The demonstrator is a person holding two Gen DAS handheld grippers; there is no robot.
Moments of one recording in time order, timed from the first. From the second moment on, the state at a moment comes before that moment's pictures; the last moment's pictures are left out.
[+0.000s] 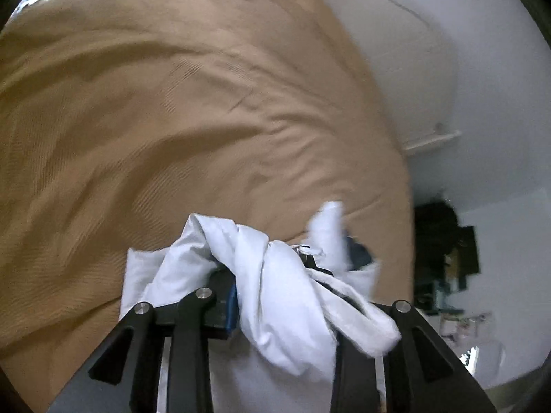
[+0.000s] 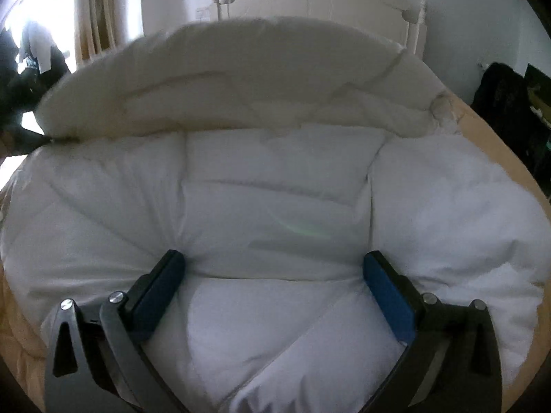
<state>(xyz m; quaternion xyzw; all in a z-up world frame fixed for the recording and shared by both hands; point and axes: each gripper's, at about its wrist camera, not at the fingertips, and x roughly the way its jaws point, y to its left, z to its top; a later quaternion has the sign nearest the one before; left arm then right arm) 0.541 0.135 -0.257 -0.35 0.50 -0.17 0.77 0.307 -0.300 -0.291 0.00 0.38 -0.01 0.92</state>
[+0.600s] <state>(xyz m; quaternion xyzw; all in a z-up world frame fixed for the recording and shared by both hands) 0.485 0.171 -0.181 -0.31 0.50 -0.19 0.79 0.315 -0.301 -0.298 0.01 0.40 0.00 0.92</state>
